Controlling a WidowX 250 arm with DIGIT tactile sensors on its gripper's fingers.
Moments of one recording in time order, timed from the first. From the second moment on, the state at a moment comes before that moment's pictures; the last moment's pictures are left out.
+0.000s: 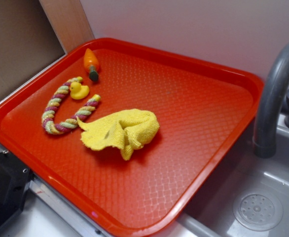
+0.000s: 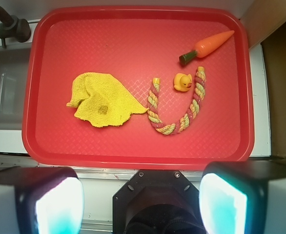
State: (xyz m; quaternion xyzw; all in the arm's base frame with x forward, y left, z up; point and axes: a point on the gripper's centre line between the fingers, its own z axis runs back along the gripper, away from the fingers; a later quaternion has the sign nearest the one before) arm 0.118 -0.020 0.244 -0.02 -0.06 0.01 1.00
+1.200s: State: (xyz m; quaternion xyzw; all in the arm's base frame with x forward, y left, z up) arm 0.237 0.052 0.149 -0.01 -0.05 0.37 0.93
